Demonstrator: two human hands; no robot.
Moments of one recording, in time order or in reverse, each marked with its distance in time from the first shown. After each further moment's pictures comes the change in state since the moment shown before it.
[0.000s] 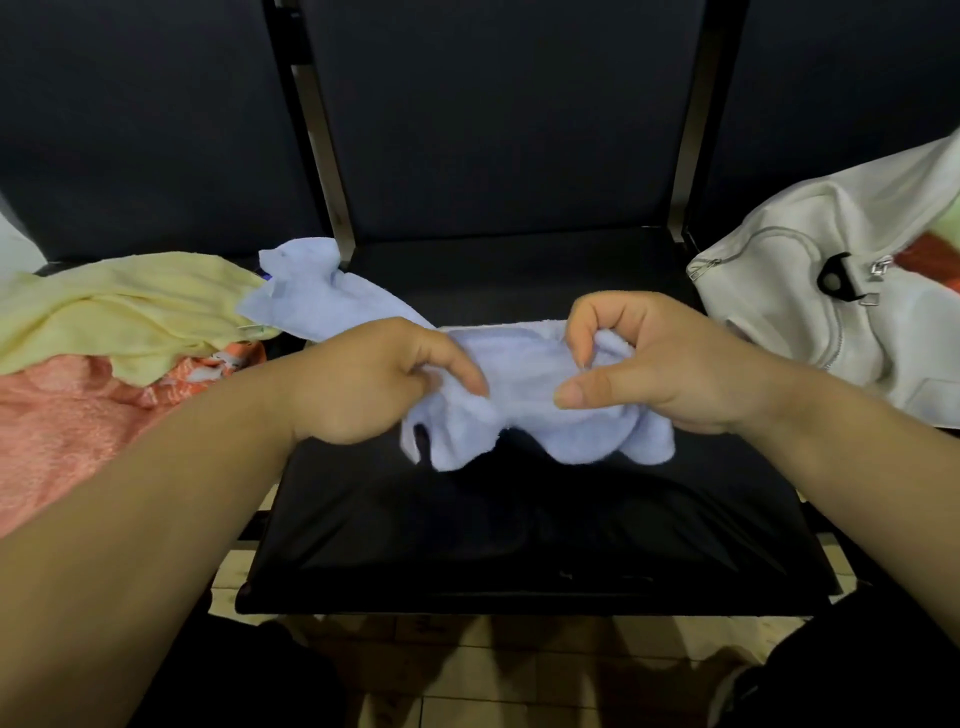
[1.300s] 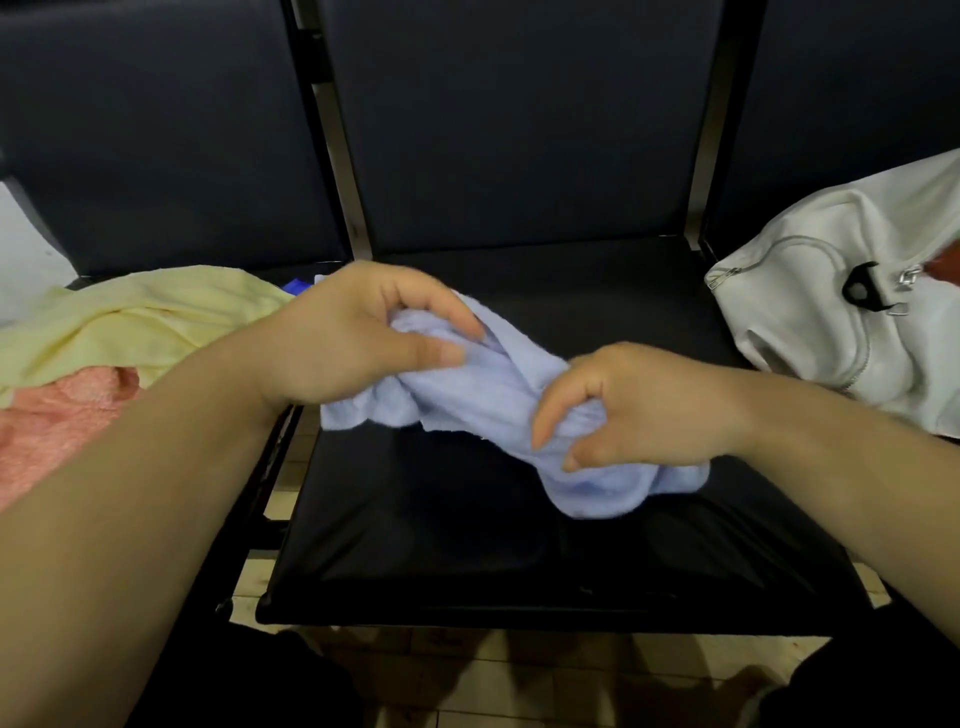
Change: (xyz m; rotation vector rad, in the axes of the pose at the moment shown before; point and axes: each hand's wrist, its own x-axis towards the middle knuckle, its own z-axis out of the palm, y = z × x) left_hand -0.008 0.009 -0.031 -0.262 0.201 0.046; right_hand 0.013 -0.003 0.018 -0.592 -0.206 0.085
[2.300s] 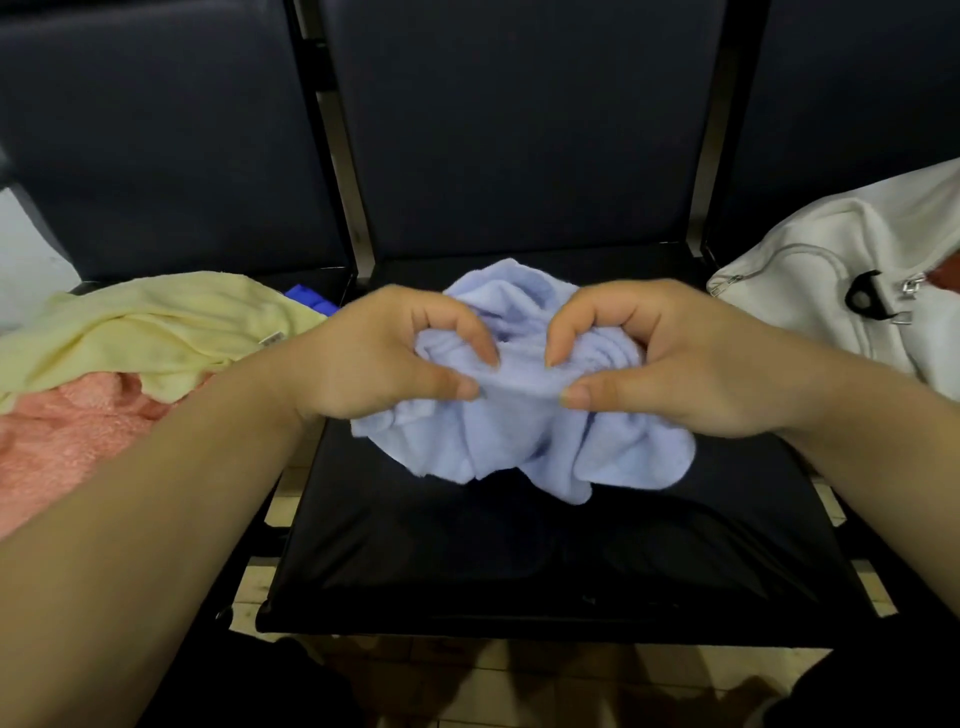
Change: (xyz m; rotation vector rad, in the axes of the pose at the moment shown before) left_hand 0.007 -0.001 0.008 0.089 -0.034 -0.018; right_hand -0.015 -0.014 -0.027 0.355 0.197 -0.224
